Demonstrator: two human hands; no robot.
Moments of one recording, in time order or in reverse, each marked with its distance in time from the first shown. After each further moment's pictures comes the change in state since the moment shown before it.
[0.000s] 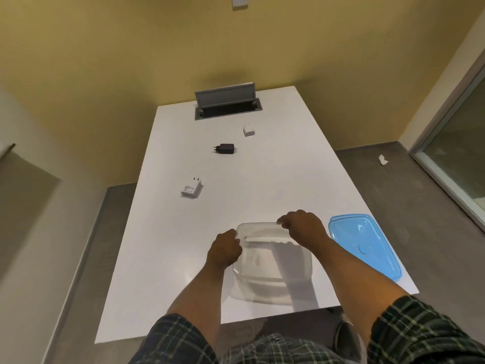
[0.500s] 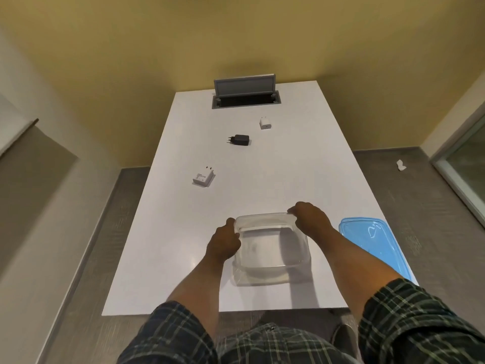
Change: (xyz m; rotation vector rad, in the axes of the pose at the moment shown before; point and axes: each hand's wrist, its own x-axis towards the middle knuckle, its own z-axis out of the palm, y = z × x) left_hand -0.006 -0.016 -0.005 -0.044 0.050 -0.032; right_hand 0.024 0.002 0.000 0.060 -0.103 0.076
